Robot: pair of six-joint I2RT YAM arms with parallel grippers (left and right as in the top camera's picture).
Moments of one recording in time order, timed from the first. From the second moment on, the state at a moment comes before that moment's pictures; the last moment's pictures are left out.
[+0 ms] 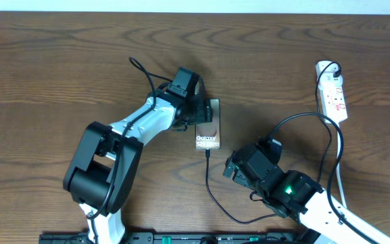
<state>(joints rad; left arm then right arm) -0.46 1.95 1.18 -0.42 0.25 -0.57 0.82 1.08 0.66 -0.69 0.18 1.20</state>
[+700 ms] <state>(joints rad) -0.36 0.92 1.10 -0.88 -0.14 -0.51 0.72 1.13 0.66 -0.70 0.41 1.16</state>
